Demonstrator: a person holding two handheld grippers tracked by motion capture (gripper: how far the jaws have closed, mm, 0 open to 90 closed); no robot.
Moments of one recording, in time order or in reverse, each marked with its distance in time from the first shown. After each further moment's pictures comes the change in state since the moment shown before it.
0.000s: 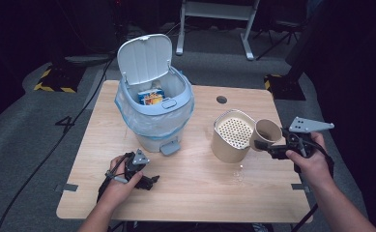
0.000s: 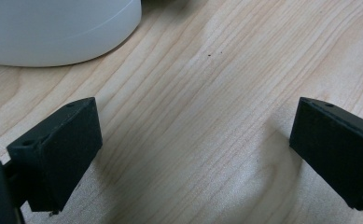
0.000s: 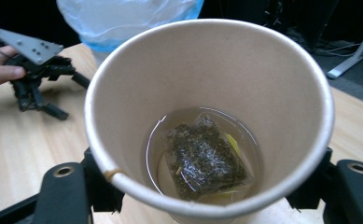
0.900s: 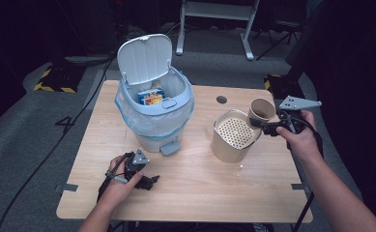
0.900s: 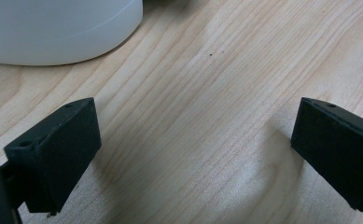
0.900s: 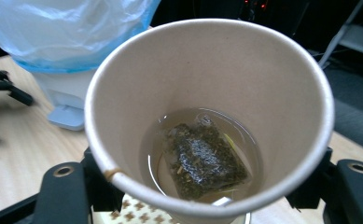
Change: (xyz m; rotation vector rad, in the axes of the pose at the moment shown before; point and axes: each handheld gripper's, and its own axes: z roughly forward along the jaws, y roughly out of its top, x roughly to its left) left arm 0.000 0.000 0.000 0.001 0.005 -0.003; right arm -0.043 0.028 0.036 0.003 -0.100 -0.045
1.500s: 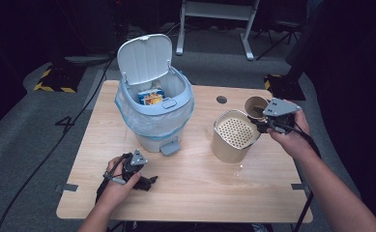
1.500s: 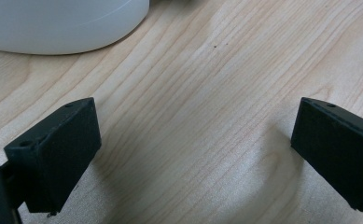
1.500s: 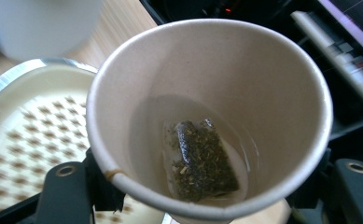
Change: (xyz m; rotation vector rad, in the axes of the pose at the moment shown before) left arm 0.001 -0.005 -0.004 0.000 0.007 -0.016; right arm 0.012 0.010 0.019 0.128 -0.242 -0.470
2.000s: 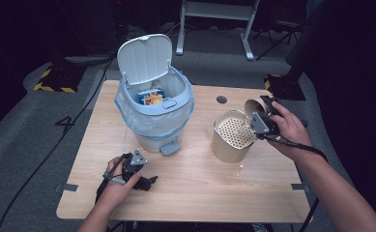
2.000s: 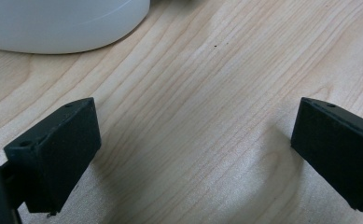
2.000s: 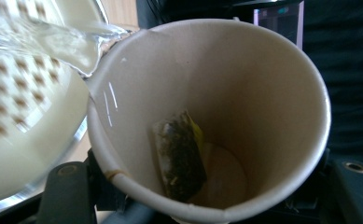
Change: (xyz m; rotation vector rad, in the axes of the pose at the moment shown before) left arm 0.000 0.000 0.000 -0.001 -0.001 0.000; right arm 0.026 0.004 0.014 0.246 -0.333 -0.676
